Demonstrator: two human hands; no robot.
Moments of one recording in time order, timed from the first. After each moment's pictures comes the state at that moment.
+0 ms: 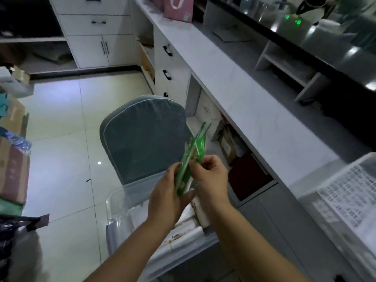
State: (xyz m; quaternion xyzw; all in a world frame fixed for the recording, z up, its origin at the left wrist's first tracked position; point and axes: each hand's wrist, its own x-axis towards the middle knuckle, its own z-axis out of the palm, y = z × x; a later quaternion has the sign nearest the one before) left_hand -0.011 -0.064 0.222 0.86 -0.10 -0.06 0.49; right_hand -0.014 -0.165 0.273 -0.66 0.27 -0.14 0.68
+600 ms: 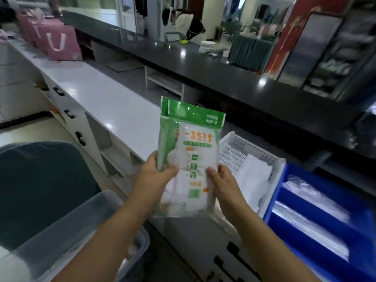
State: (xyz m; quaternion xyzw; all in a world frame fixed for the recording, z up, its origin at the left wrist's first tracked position) left_hand -0.116 -0.325 0.345 0.65 -0.22 -0.23 0.69; right_hand -0.227 -0.470 0.323 -0.59 0.30 -0.20 0.72
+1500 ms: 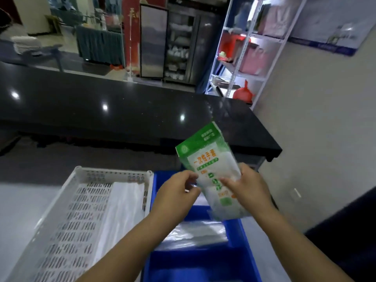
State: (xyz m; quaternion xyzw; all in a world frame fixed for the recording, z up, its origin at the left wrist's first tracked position) left_hand -0.319 -0.655 0.352 0.58 -0.60 -0.34 0.42; right_hand -0.508 -0.702 0.374 -0.67 0.67 -0.27 0.16
